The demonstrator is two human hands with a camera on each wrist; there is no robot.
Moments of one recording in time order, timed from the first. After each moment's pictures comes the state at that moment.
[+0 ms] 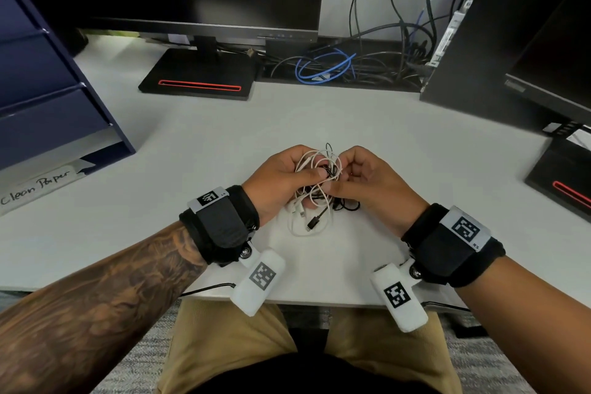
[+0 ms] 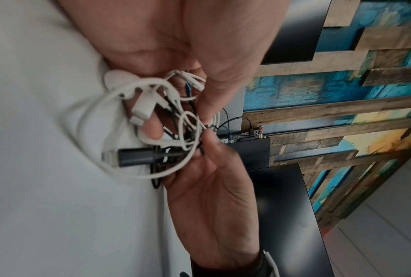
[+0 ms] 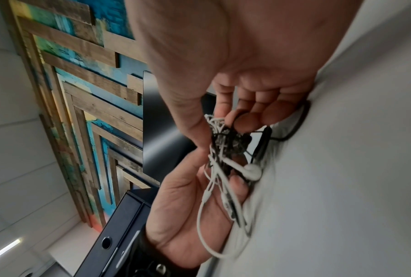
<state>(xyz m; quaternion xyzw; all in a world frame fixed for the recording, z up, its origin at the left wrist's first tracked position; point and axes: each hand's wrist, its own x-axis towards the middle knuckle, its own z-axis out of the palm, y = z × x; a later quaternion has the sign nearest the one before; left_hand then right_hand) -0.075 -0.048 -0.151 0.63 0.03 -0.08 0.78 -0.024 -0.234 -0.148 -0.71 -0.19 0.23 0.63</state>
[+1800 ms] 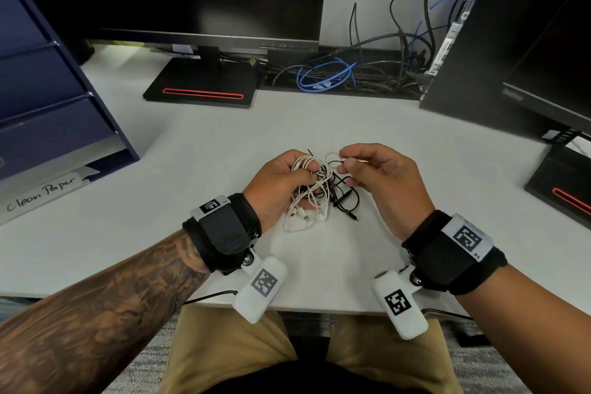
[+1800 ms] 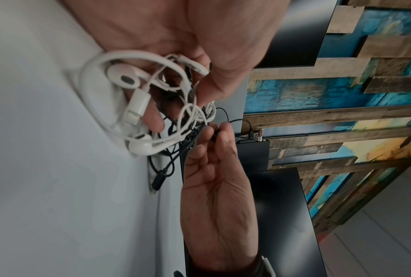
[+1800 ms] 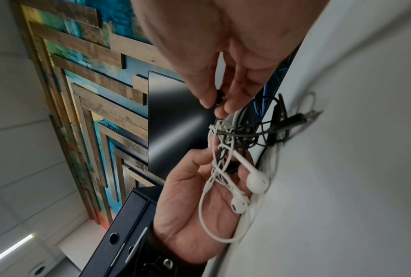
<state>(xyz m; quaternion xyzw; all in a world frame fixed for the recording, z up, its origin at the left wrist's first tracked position) -0.073 -0.047 -0.150 0.60 0.08 -0.05 0.80 -0.033 -0.231 -0.130 -0.68 -0.13 0.09 0.72</state>
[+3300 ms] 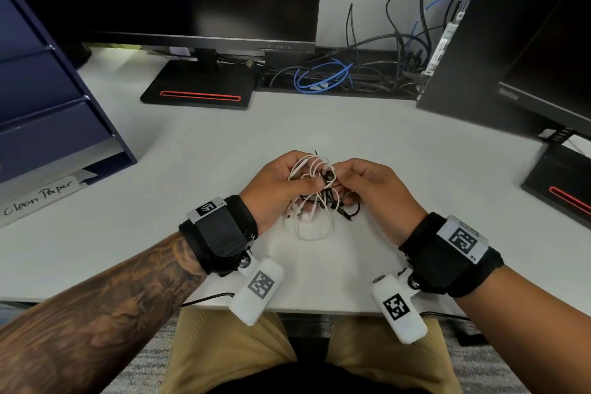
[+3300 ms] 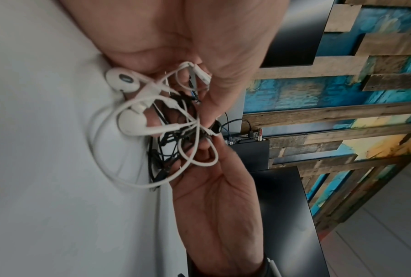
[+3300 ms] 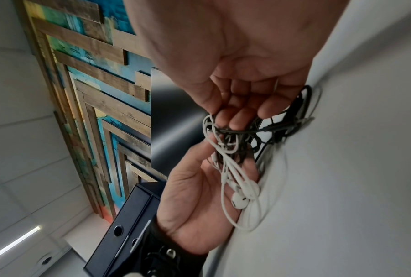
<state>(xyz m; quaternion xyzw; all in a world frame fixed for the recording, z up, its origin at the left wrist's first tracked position) -0.076 -0.046 -0.152 0.61 0.03 -0.05 0.79 -0.031 -0.232 -0.140 -0.75 -0.16 0.18 0.61</state>
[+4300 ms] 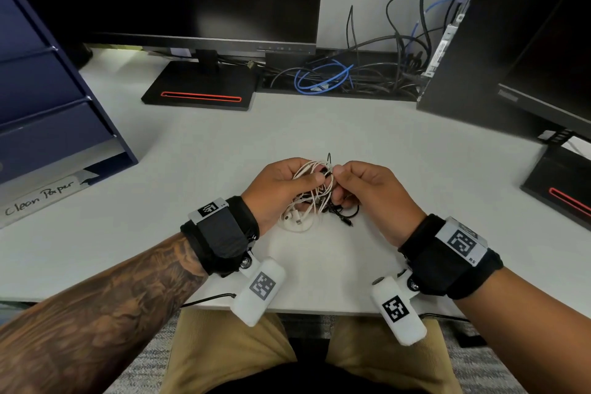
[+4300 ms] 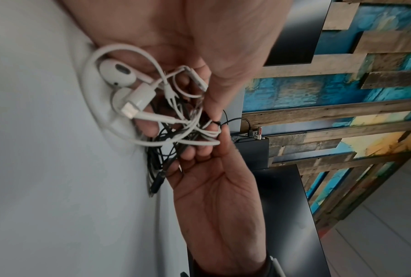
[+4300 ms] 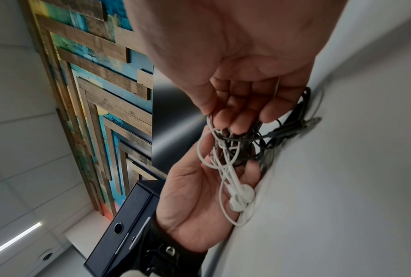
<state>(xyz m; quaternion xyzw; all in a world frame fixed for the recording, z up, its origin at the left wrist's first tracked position) -0.079 -0.046 -0.149 0.63 0.06 -0.06 0.77 -0.035 -0.230 -0.136 -0.75 -0.18 0.18 0.61</state>
